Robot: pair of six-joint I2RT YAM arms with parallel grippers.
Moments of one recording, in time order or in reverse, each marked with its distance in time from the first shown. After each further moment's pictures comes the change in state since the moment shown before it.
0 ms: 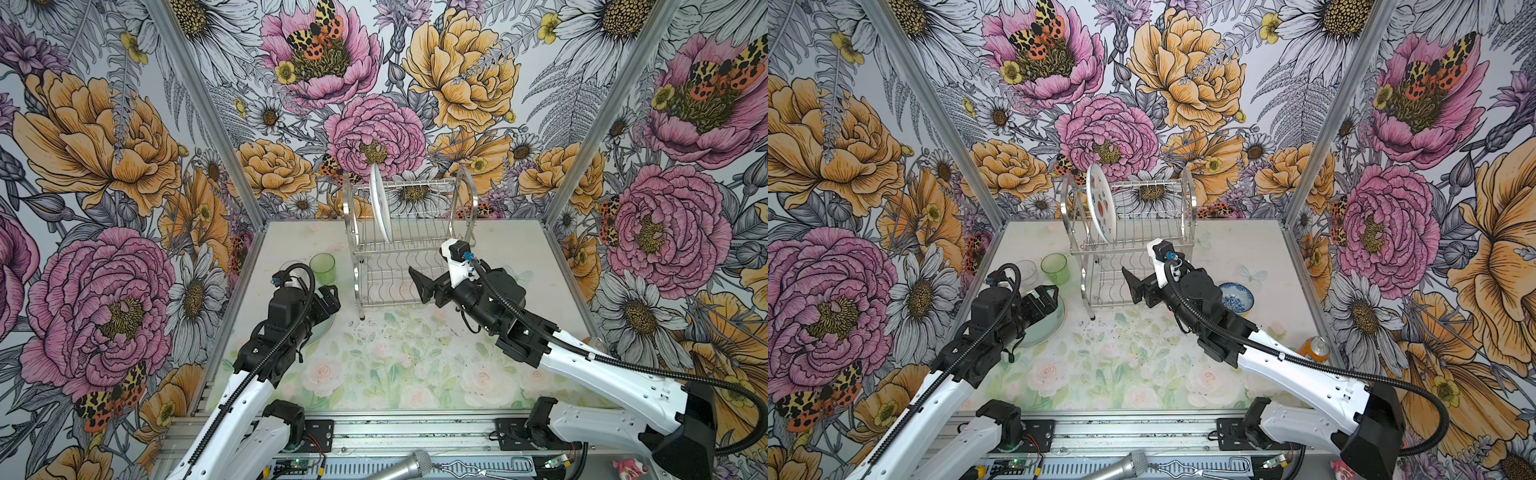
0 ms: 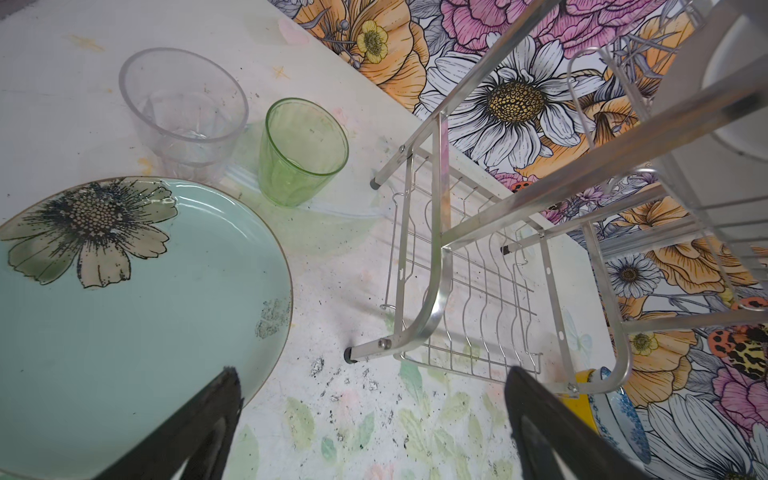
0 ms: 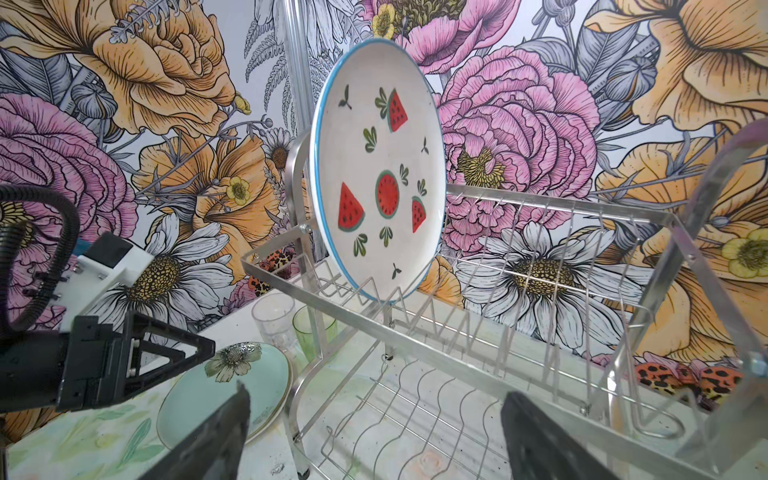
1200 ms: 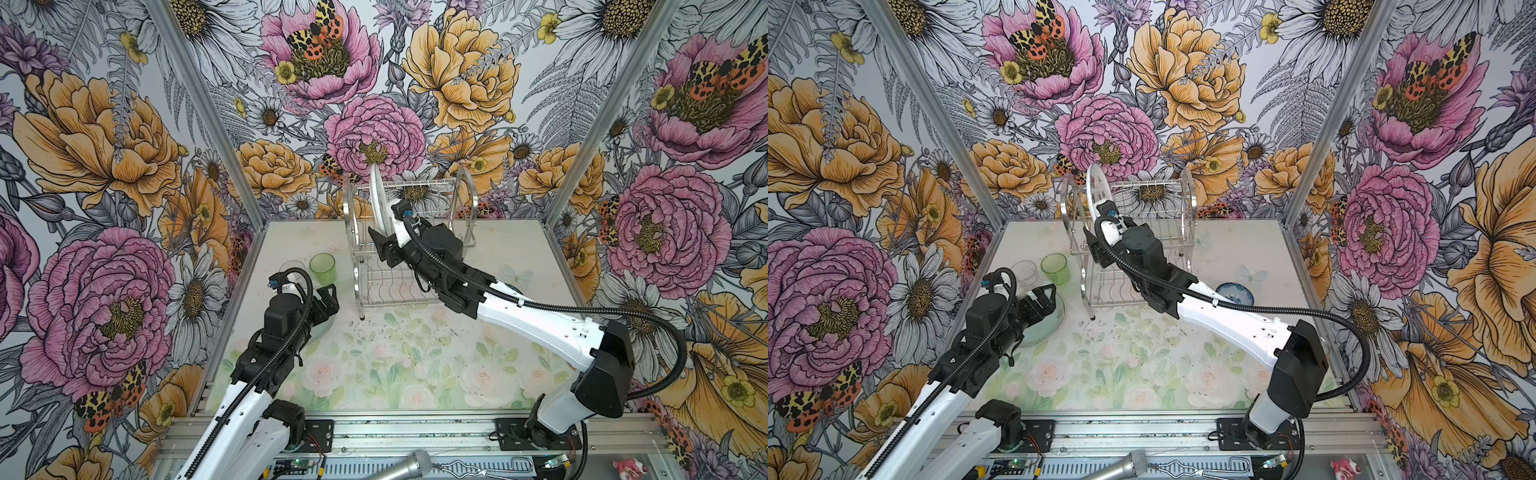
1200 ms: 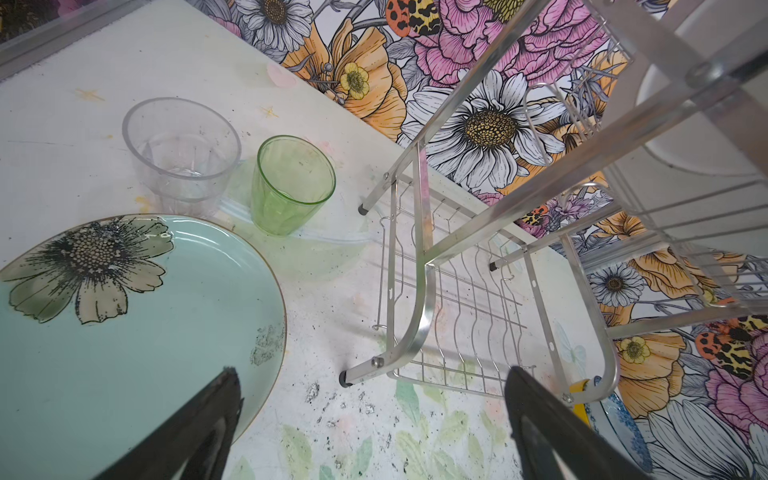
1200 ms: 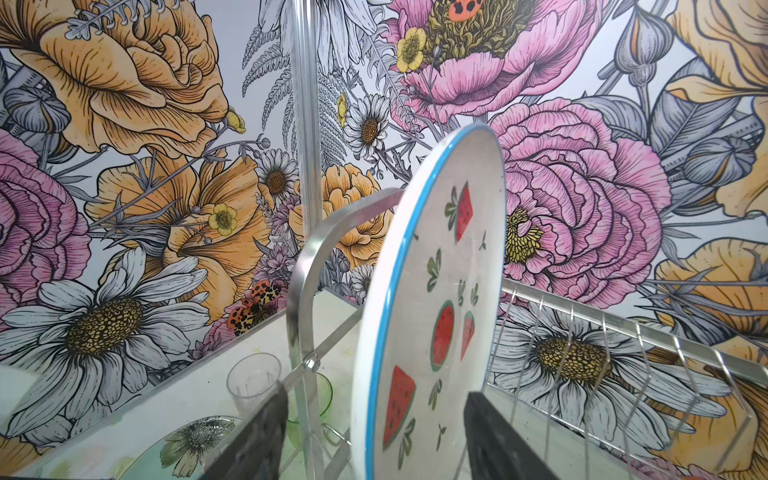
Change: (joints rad) left arm -0.010 -0.074 -0.049 0.068 -0.028 0.035; right arm 0.029 0.486 0.521 -0.014 0.039 -0.109
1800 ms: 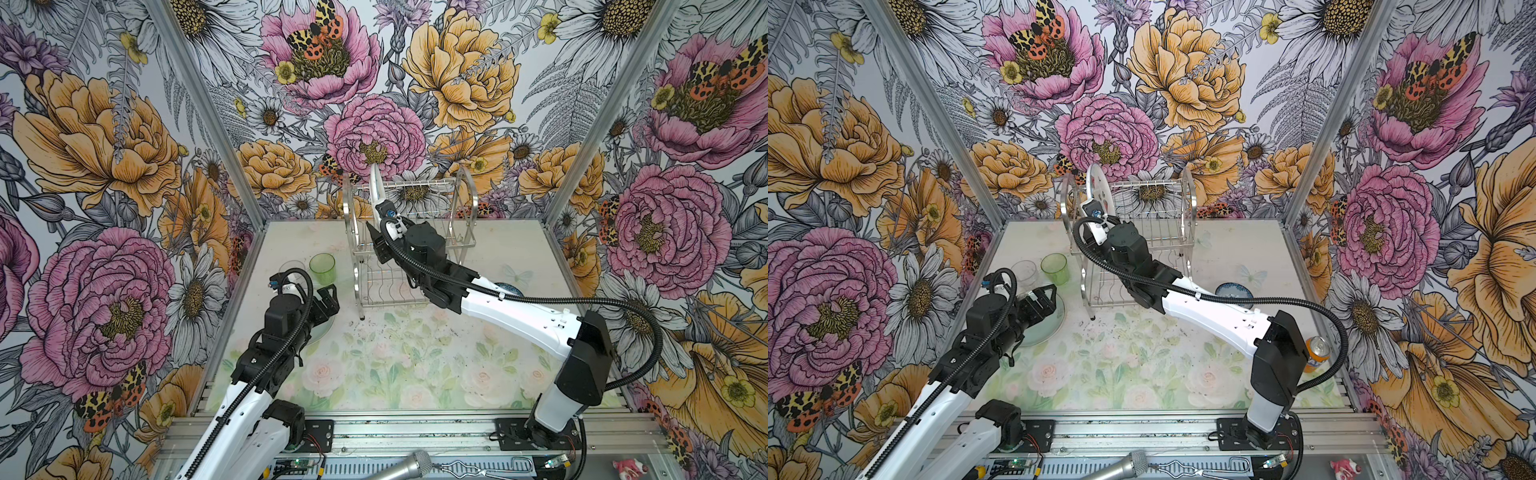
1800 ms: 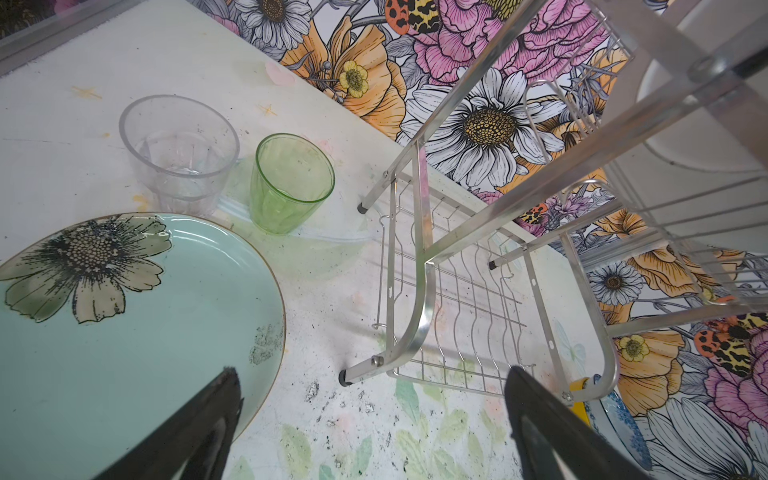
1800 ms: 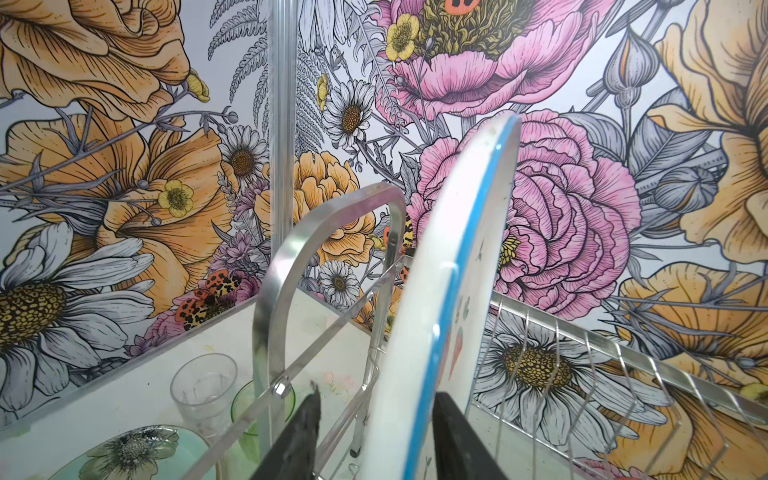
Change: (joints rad) left arm -0.001 0.000 -0.010 0.007 0.001 0.000; right arm 0.014 0.101 0.083 0.003 0.105 -0.105
